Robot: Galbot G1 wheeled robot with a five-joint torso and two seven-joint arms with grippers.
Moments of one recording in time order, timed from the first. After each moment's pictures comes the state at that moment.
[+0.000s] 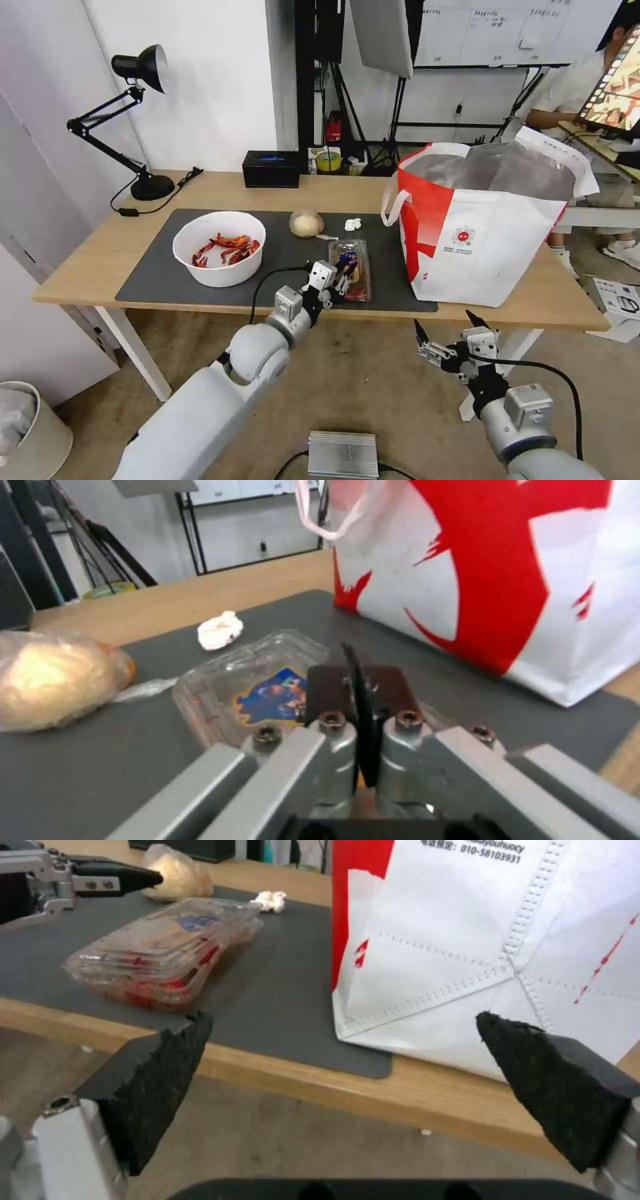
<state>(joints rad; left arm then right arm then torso) 0.79 -1.14 0.15 -1.77 -0.41 0.21 -0.02 -1.73 1.23 0.56 2.38 0.15 -0.32 0.08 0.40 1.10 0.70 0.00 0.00</state>
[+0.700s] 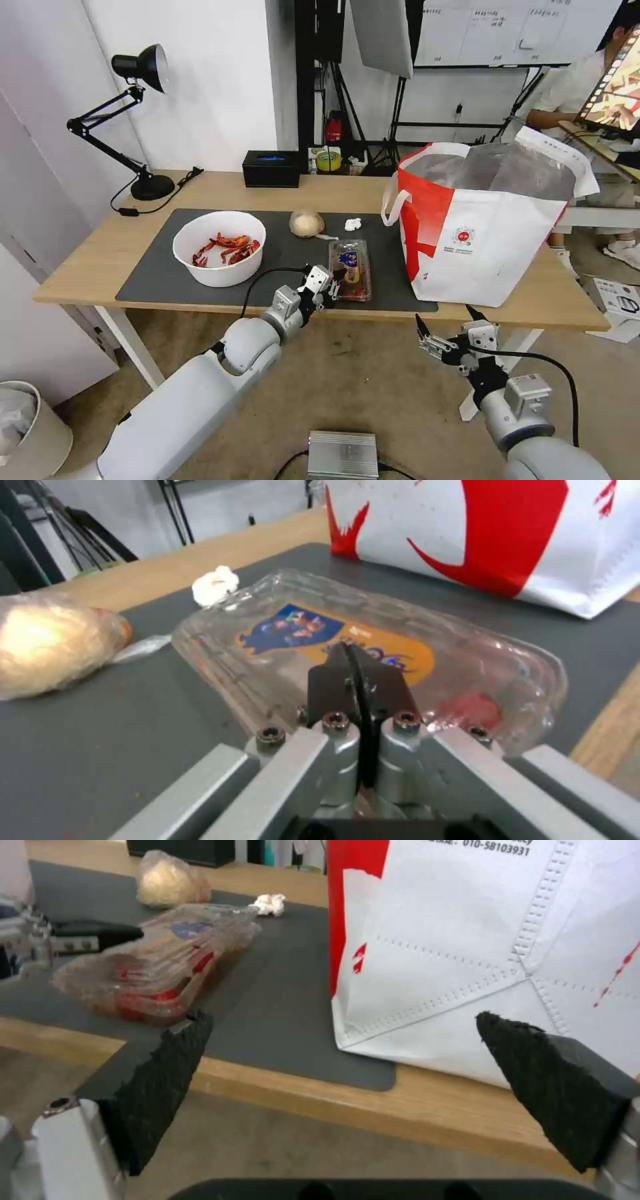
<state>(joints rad) 0.77 -1.07 0.21 -1.74 -0.40 0.21 0.01 -1.67 1.20 0.55 2.34 0.24 -0.33 0.09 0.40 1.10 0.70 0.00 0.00</state>
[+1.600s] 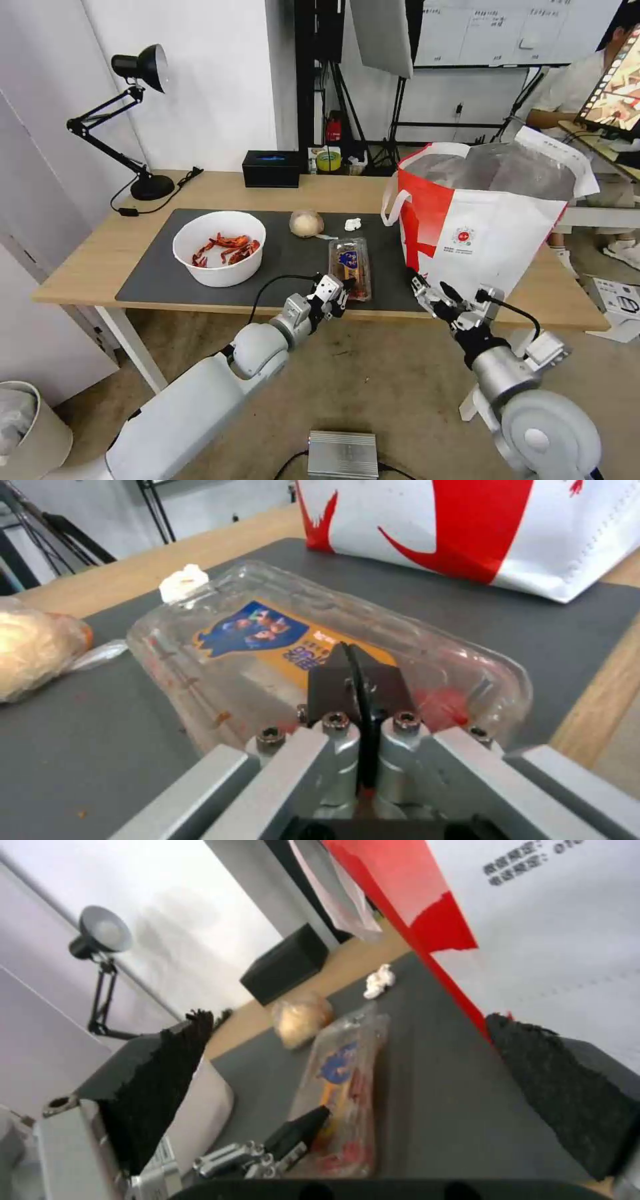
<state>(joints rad) 0.72 -1.07 0.28 -1.71 -0.40 0.19 0.00 -1.44 1.19 0.54 2.27 1.05 -0.28 0.19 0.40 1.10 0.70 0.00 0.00</state>
